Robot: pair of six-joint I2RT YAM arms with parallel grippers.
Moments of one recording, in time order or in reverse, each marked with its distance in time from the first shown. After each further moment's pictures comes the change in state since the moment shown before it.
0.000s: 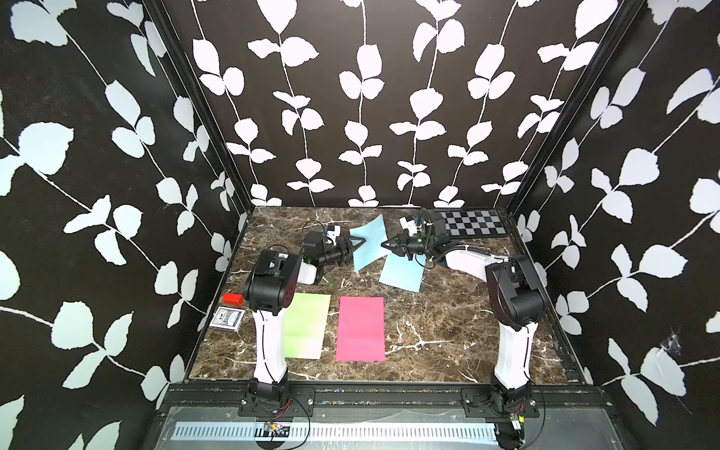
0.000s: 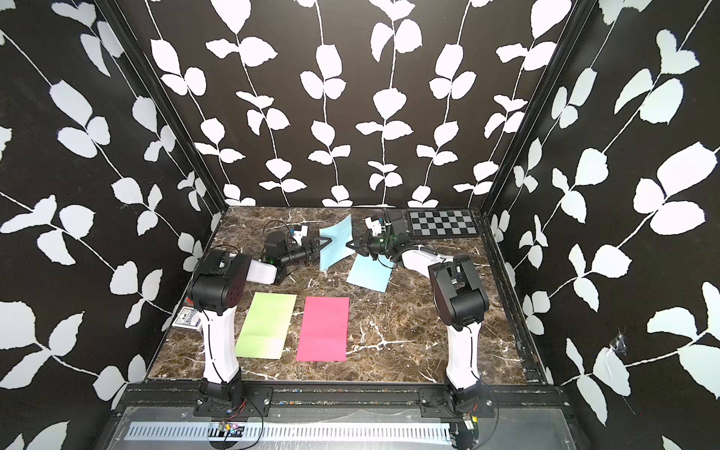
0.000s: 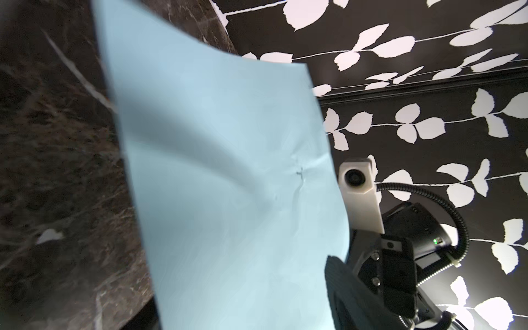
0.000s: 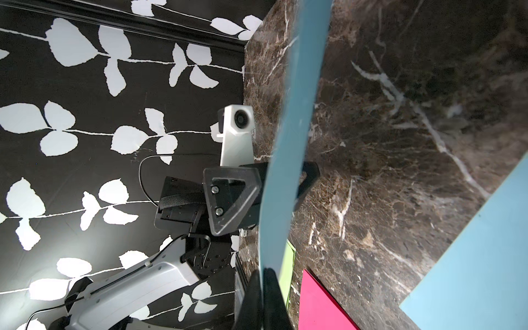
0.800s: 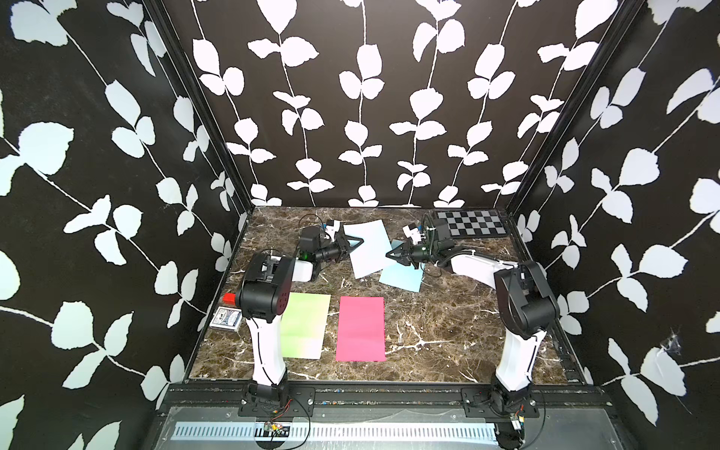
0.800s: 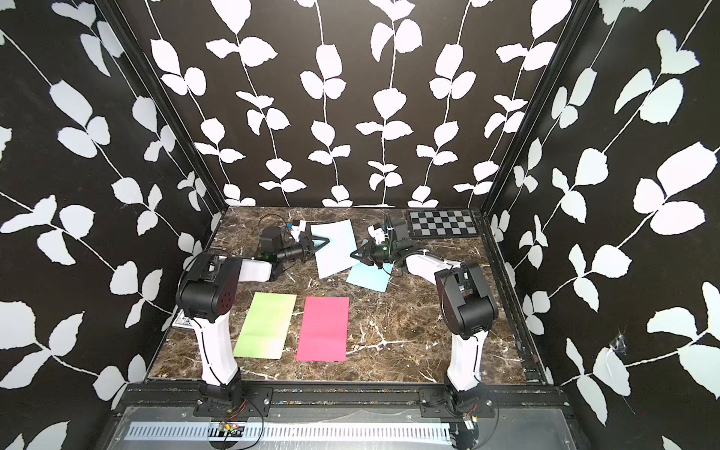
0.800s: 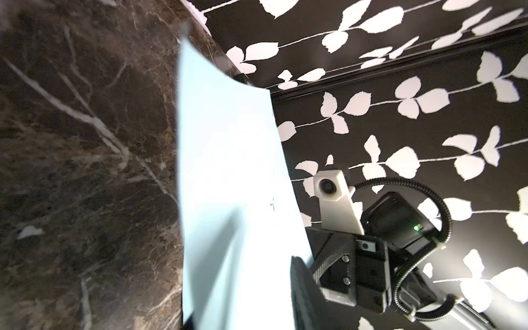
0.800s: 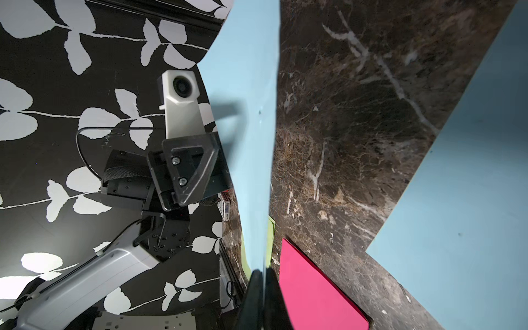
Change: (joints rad) left arm 0.014 -0.103 -0.002 -0.155 0.043 0.155; right arm 0.000 -0.076 -0.076 -0.130 0.026 -0.129
